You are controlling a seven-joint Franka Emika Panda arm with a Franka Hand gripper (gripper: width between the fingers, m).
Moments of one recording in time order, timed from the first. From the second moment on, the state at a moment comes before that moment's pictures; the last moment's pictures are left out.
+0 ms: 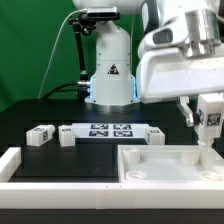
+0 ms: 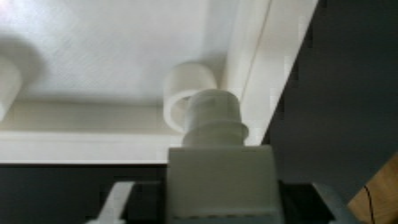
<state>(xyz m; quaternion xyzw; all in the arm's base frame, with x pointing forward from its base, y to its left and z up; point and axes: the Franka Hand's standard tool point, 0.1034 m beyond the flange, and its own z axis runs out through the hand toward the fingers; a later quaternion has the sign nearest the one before) 0.584 0.120 0.095 -0.97 -0.06 -0.22 0.05</state>
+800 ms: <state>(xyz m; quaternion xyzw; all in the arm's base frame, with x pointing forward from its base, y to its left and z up) 0.621 0.116 0.068 -0.96 -0.09 -0.25 0.04</state>
